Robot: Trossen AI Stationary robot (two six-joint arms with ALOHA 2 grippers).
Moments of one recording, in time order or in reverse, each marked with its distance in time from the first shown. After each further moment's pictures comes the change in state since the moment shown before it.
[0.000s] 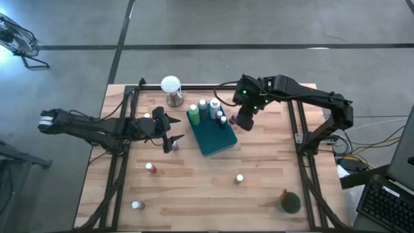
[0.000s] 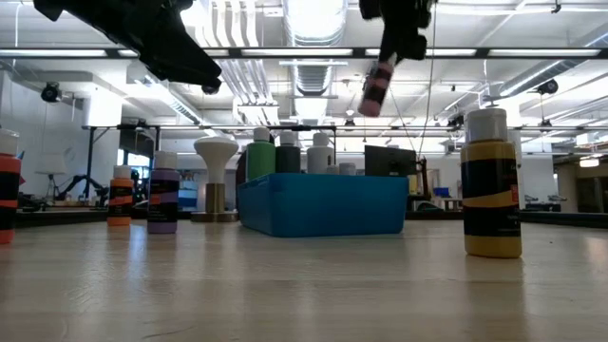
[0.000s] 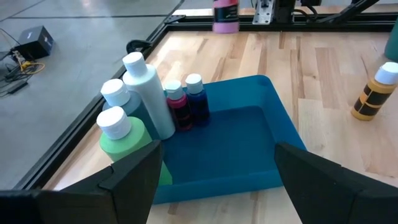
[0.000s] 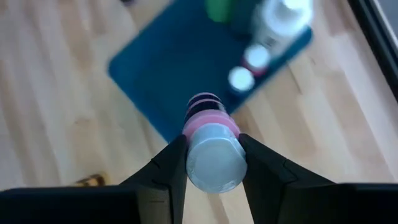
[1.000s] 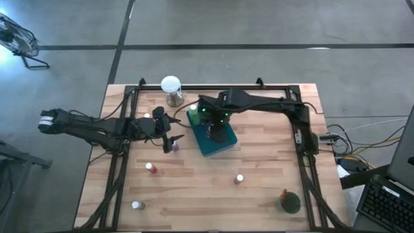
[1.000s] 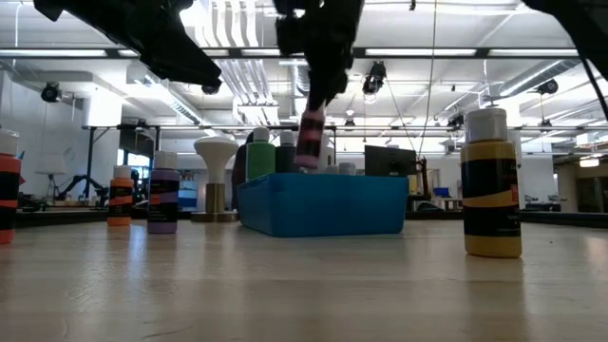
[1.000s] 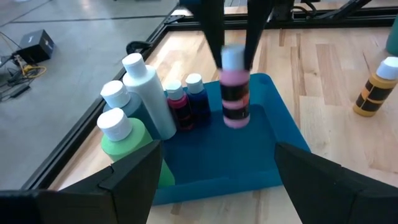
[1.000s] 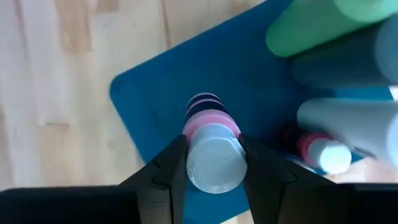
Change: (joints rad) left arm 0.000 0.002 0.000 -0.001 -0.001 0.024; right arm 0.122 0.505 0.403 -0.051 0.013 -0.194
